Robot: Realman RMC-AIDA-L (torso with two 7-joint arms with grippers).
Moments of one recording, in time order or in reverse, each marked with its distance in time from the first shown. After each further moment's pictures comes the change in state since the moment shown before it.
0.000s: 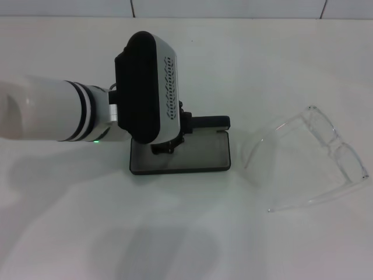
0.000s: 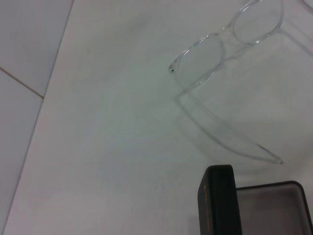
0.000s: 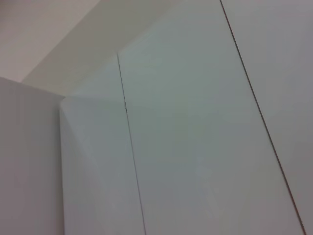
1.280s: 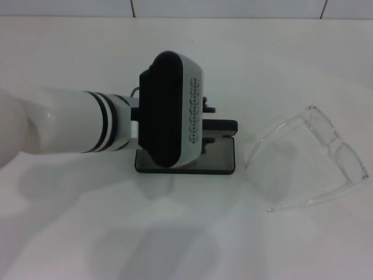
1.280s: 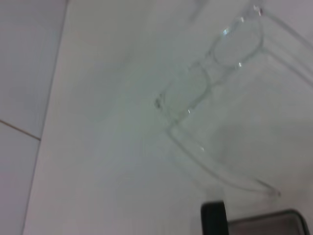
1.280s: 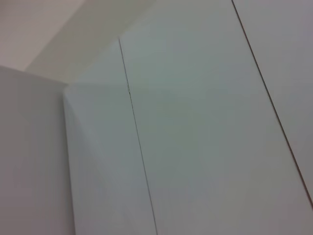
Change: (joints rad) left arm 0.026 0.002 0.109 0.031 -0.009 -0.098 0.052; right arm 0.008 0.009 -0.003 0.001 -0.061 0.004 -0.008
